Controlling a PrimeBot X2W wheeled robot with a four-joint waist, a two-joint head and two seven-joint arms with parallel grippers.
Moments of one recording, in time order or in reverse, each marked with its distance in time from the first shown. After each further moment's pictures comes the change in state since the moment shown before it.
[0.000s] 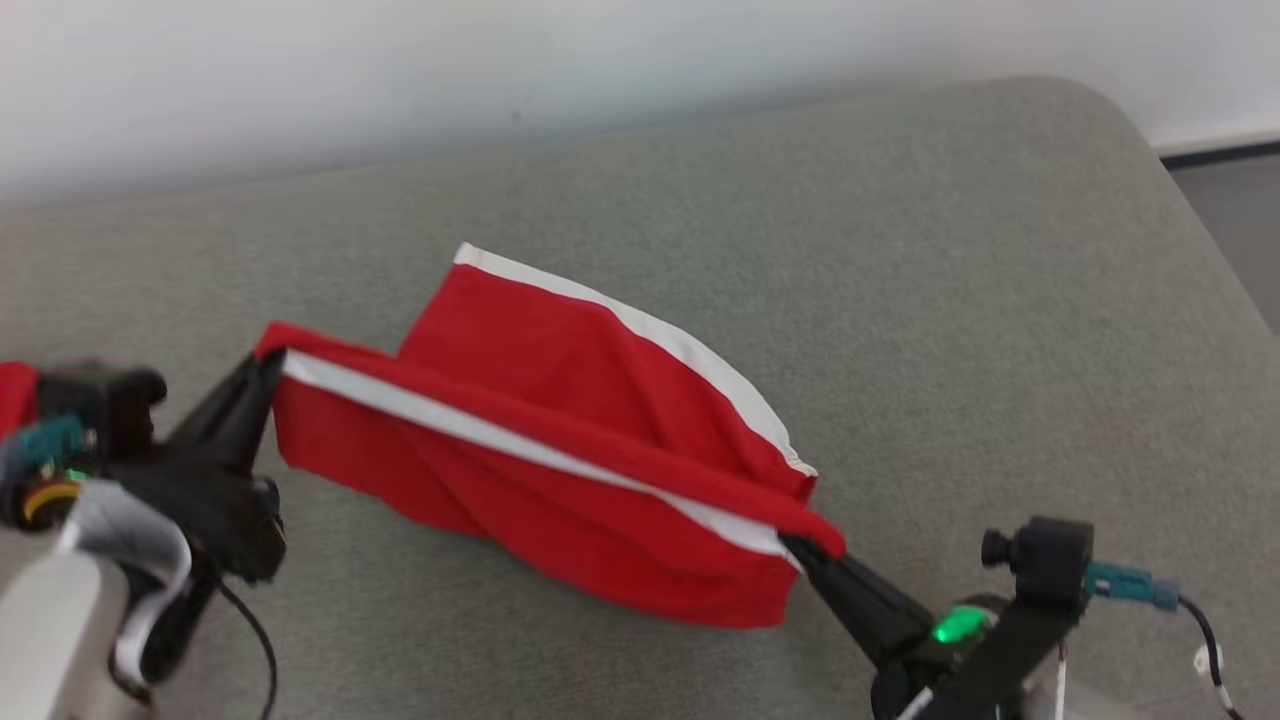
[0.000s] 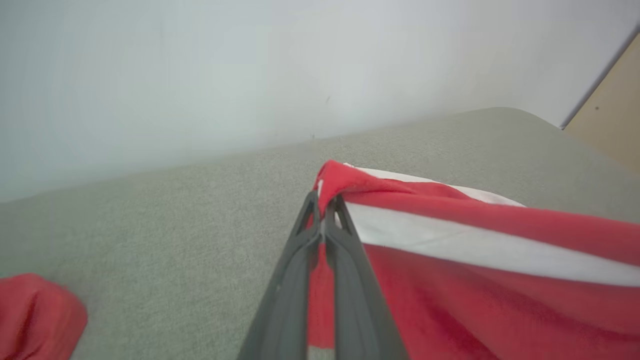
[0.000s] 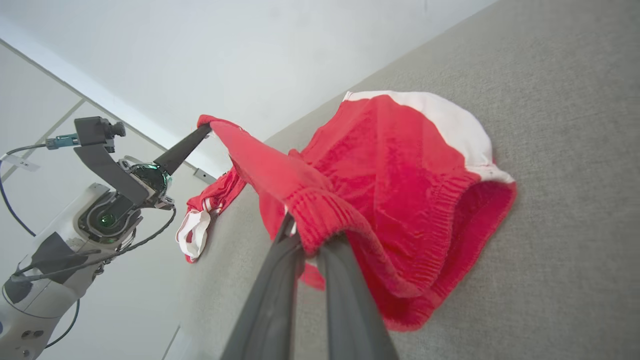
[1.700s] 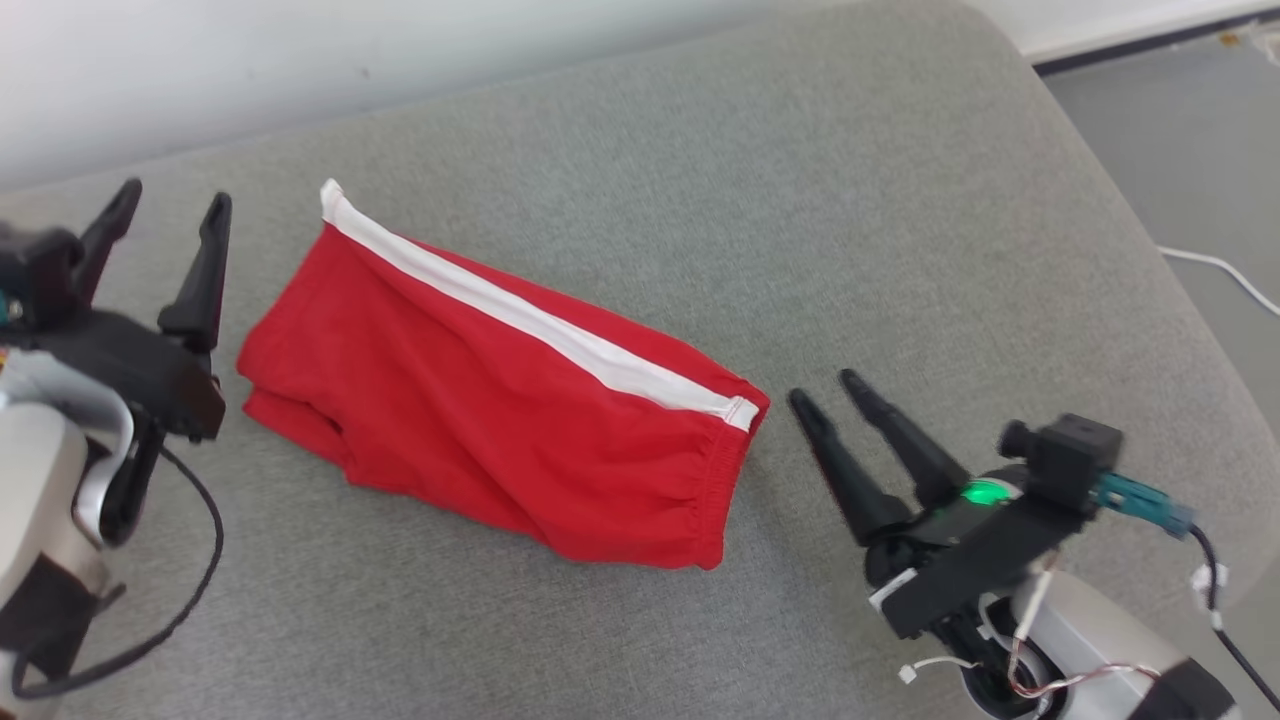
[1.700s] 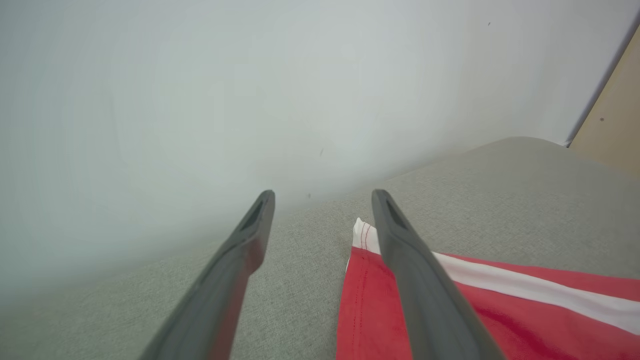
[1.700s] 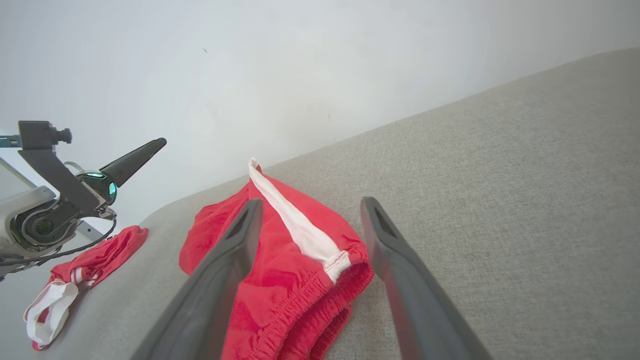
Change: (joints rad) left arm -0.425 0.048 -0.277 0.450 -0.087 -0.007 -0.287; right arm -0.116 0.175 -0.221 0.207 -0.287 0.000 -0.004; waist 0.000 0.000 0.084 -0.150
